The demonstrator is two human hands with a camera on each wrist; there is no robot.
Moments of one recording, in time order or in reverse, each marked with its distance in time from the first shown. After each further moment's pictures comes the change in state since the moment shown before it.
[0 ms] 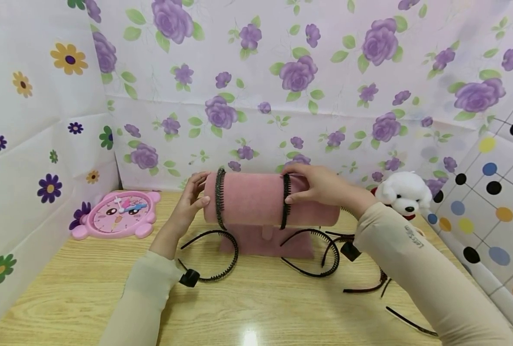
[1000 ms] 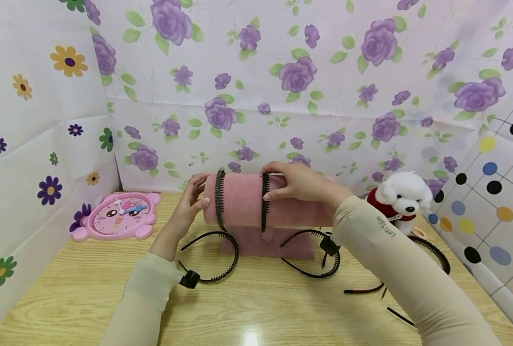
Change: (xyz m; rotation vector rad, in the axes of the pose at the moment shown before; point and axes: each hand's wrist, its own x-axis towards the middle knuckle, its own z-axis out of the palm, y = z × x) left_hand -0.001 0.000 0.000 0.014 0.006 -0.016; right_hand 0.032 -0.023 0.010 0.021 -0.040 -0.037
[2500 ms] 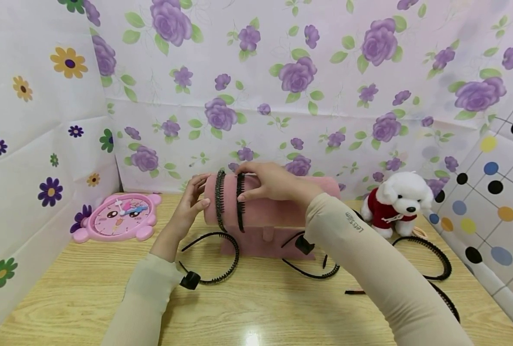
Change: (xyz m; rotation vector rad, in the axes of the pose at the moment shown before) left_hand 0.000 -0.002 0.000 0.003 0.002 0.000; right_hand 0.038 -0.032 0.017 -0.015 -0.001 -0.074
